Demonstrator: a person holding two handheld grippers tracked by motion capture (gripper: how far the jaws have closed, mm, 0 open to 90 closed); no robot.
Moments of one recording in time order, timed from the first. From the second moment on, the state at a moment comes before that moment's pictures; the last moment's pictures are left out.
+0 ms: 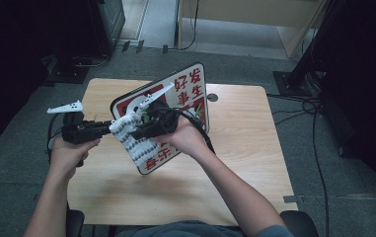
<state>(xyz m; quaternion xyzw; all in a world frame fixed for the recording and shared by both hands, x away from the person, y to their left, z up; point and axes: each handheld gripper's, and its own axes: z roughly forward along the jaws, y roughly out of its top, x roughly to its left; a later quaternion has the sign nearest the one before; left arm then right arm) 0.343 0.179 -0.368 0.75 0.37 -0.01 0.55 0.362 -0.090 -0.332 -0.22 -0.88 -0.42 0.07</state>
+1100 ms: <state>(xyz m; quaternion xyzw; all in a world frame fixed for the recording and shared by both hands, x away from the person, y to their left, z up) 0.342 0.179 -0.368 0.75 0.37 -0.02 0.55 0.355 -0.095 -0.367 -0.23 -0.88 -0.41 0.08</state>
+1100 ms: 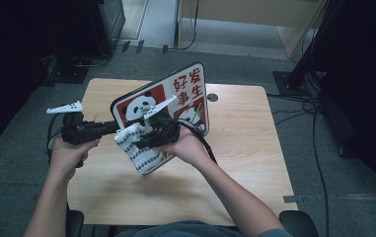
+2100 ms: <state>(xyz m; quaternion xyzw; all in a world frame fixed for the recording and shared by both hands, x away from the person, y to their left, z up) 0.342 0.179 -0.367 0.75 0.37 -0.02 0.55 0.349 -0.103 -0.409 -0.24 -0.88 -0.40 0.11</state>
